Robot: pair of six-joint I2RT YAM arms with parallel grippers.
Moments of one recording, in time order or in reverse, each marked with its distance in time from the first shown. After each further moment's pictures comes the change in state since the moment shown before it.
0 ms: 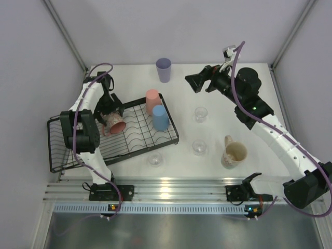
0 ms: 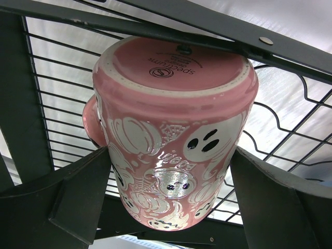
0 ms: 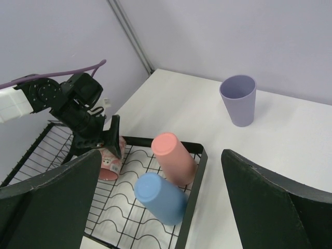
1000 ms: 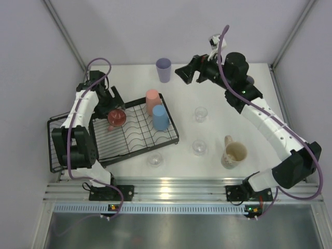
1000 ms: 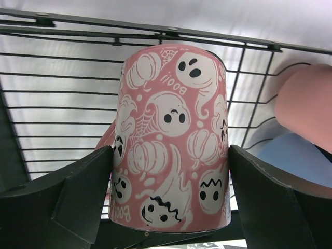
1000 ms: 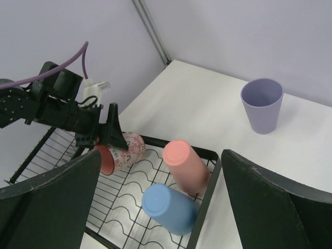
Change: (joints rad) left arm 0.008 -0.233 -0.143 0.215 0.150 0.127; right arm -0.001 0.210 0.218 -0.053 -0.113 0.000
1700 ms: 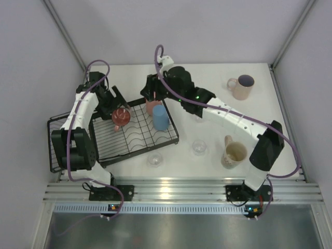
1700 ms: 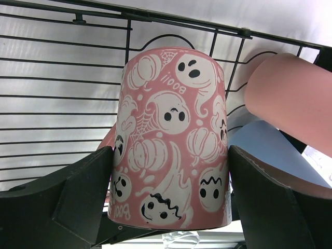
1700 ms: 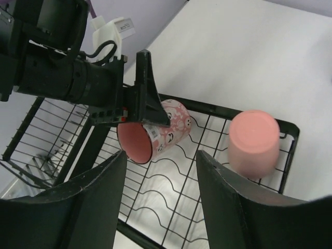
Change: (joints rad) left arm 0.000 -0.029 -0.037 0.032 0.122 -0.084; right arm 0.356 0.301 0.224 -0.144 0.274 0.014
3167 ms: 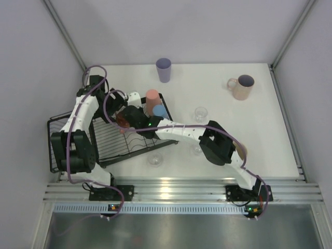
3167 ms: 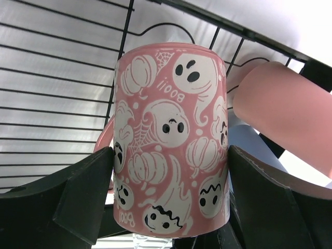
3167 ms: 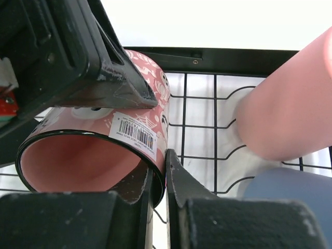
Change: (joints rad) left arm 0.000 -0.034 -0.070 0.043 0.023 -0.176; right arm 0.283 0.542 0.238 0.001 0.631 0.046
